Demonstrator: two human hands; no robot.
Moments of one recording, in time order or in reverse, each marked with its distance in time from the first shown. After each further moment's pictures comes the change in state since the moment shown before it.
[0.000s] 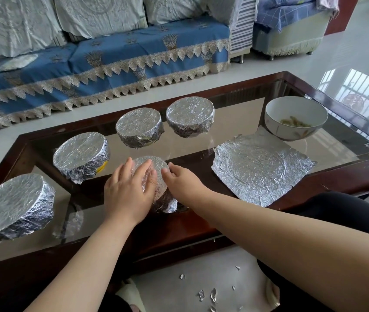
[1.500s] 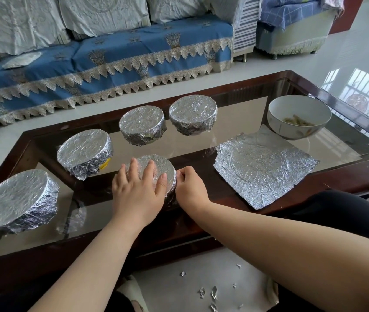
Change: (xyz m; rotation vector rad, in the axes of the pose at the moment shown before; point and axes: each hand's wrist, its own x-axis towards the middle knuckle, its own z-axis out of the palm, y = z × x) left_hand -0.012 0.021 -0.008 0.150 -0.192 -0.071; right_hand -0.001 0.024 0.020 -0.016 0.306 0.057
